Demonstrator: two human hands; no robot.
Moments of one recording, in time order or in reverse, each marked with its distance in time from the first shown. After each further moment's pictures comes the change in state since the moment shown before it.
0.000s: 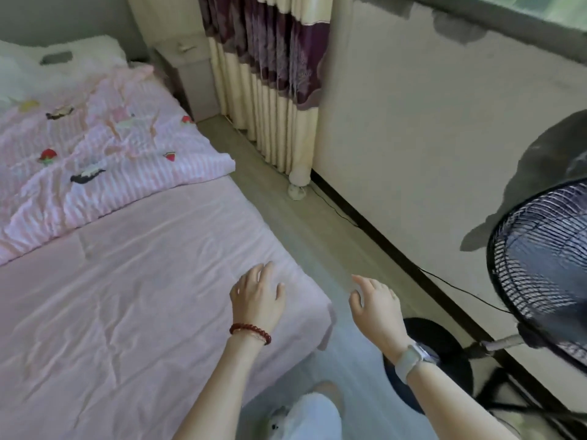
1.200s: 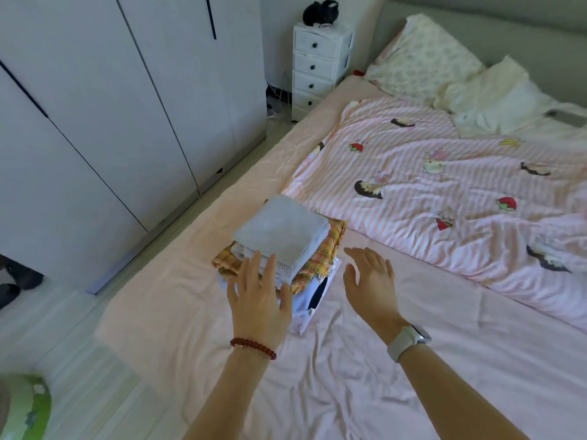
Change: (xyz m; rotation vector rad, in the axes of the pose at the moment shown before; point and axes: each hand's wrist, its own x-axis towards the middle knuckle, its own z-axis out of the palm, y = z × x) left_hand -0.231 -0.676 -0.312 -0.005 0.827 -0.940; right_hand -0.195 -0.795 0.333 0.075 -0.312 -1.184
